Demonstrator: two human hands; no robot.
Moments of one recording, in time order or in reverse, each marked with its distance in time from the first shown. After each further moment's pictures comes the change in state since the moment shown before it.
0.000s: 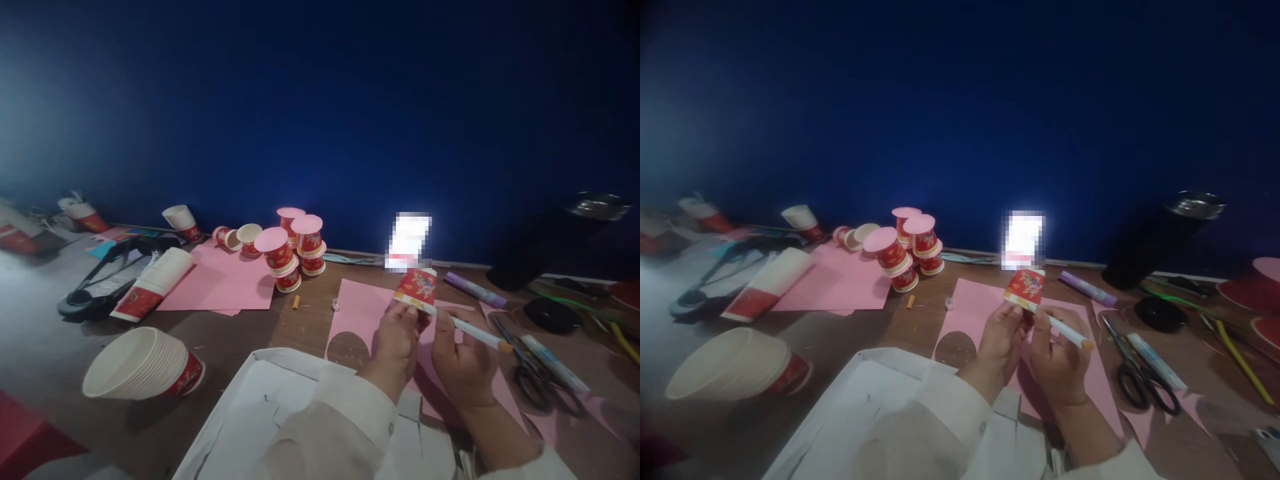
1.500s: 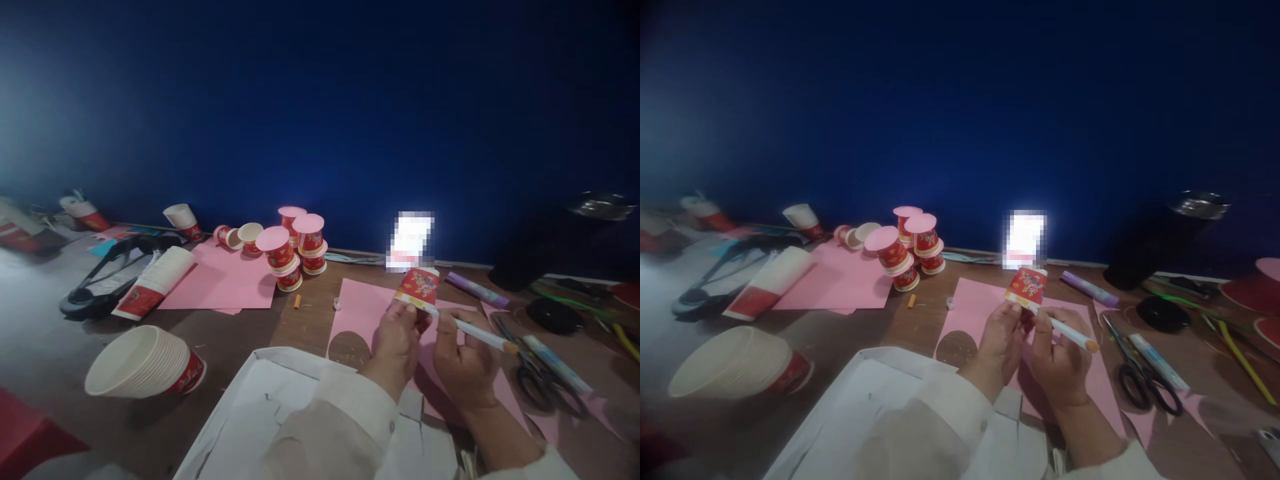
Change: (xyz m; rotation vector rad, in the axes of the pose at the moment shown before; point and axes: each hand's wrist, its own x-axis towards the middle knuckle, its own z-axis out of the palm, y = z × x) left_hand -0.001 0.001 -0.001 -0.039 0.025 -0.010; right_hand 0.000 -0.002 -0.001 0.005 0.007 -0.015
